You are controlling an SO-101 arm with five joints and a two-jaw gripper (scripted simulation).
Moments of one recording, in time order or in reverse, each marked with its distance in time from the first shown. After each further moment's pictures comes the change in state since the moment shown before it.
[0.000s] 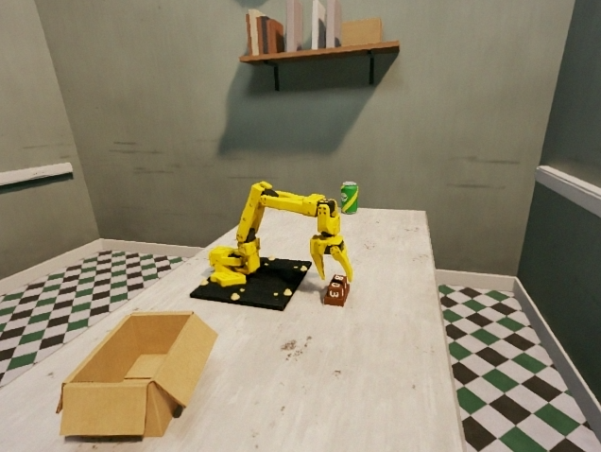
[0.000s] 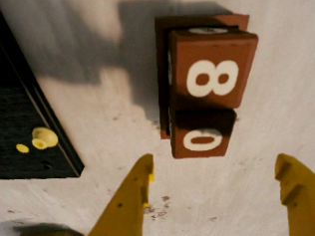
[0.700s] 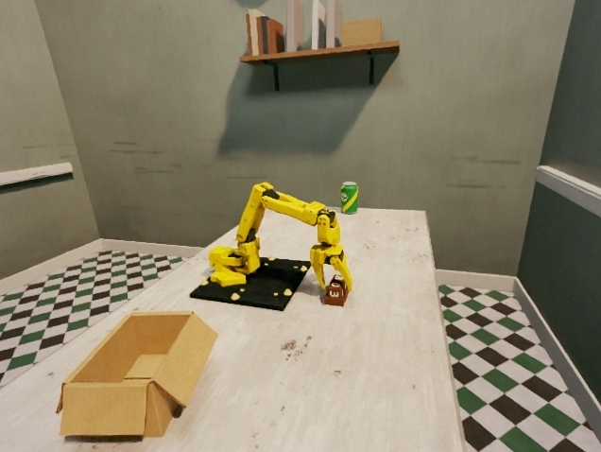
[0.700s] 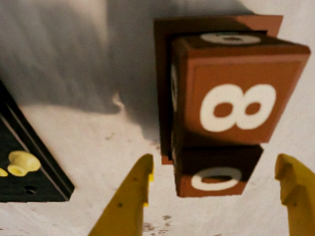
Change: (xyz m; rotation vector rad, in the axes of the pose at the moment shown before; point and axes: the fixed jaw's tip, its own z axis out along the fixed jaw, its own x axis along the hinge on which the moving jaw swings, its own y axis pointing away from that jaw) arm 0.000 0.000 0.022 0.003 0.000 0.001
